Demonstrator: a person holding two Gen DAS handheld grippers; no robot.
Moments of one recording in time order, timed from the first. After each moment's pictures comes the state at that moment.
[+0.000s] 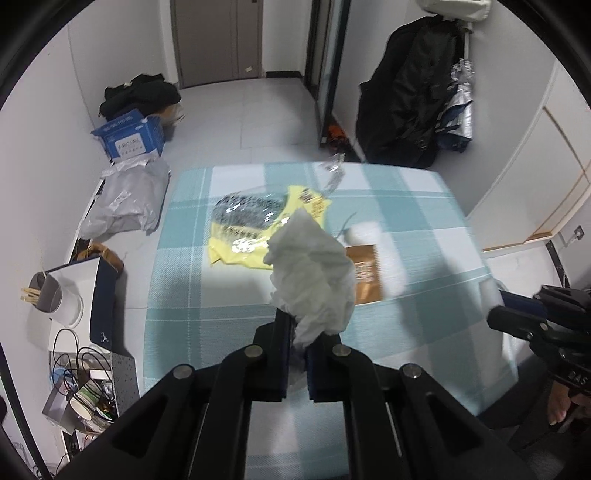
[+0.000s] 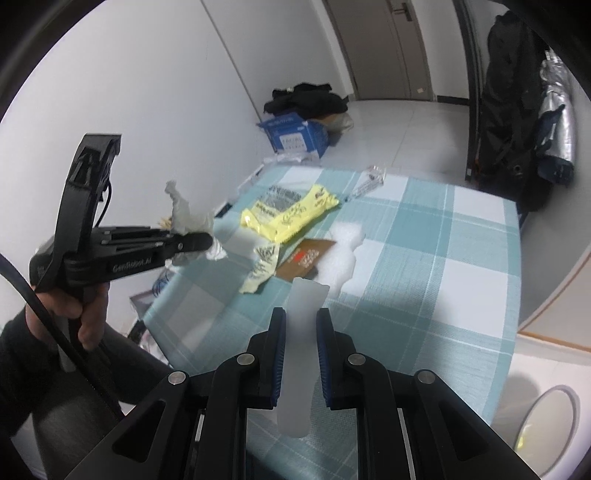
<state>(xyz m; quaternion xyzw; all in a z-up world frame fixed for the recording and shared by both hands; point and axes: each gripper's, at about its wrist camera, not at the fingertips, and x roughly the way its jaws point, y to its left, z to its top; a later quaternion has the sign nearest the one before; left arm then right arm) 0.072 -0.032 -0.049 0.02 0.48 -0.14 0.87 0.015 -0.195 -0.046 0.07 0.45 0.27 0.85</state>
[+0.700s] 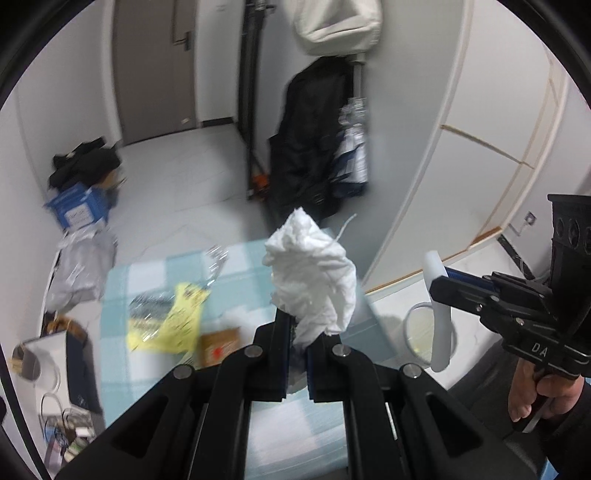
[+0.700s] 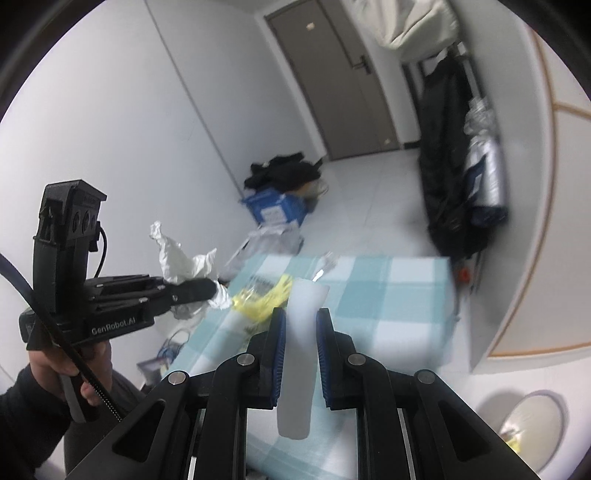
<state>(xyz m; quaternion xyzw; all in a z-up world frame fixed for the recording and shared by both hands) 0.051 -0.126 0.034 0.04 0.40 -0.26 0.88 -0.004 -0.290 0.039 0.14 0.35 0.21 0.90</state>
